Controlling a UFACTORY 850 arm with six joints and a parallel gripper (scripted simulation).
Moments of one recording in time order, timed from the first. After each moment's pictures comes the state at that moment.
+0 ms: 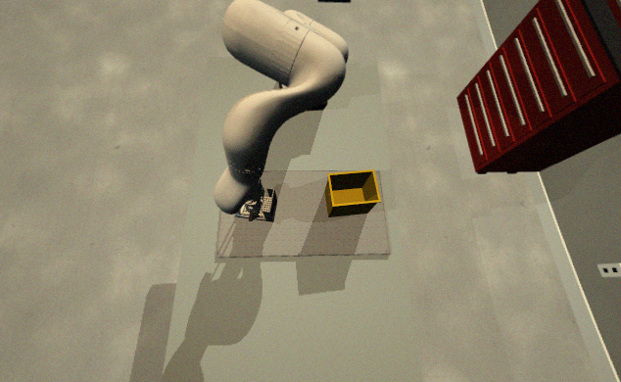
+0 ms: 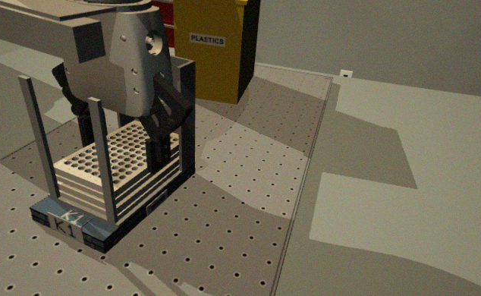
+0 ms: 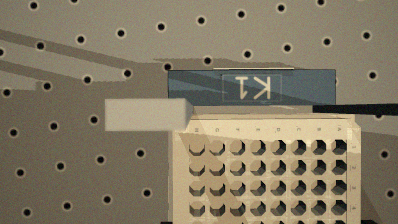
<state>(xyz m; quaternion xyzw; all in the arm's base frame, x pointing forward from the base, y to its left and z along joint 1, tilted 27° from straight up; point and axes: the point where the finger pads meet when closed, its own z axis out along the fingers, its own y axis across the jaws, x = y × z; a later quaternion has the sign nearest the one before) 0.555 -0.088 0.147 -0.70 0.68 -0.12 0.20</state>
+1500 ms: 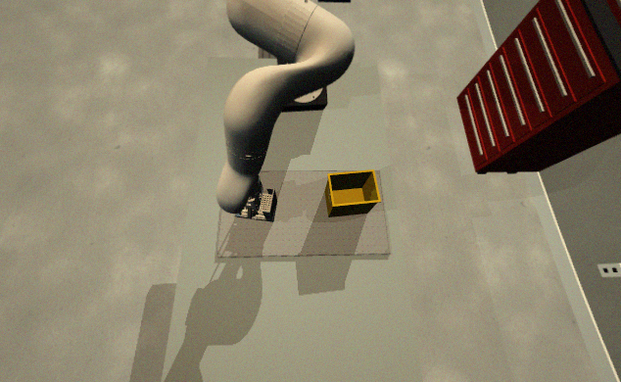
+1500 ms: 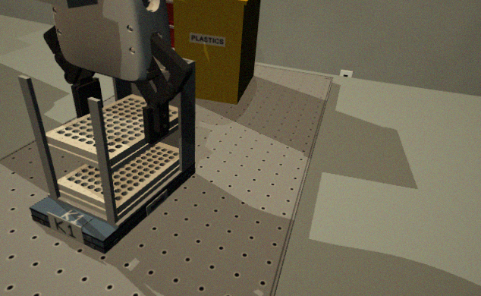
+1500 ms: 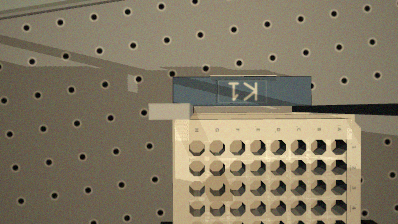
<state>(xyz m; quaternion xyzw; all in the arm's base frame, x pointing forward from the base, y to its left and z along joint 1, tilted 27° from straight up) 0.539 -0.093 0.180 -0.70 0.68 -0.12 0.20</state>
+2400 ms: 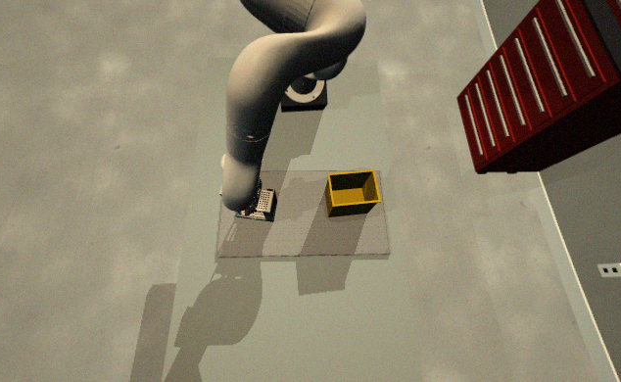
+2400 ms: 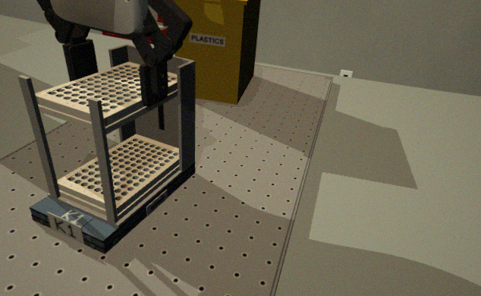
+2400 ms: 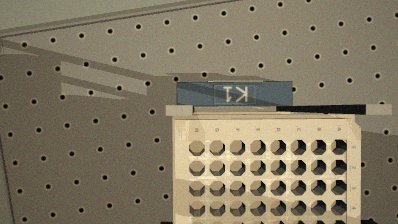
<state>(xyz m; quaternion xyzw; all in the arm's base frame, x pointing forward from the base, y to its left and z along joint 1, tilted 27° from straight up) 0.521 -0.097 0.217 -0.70 0.68 -0.12 0.20</state>
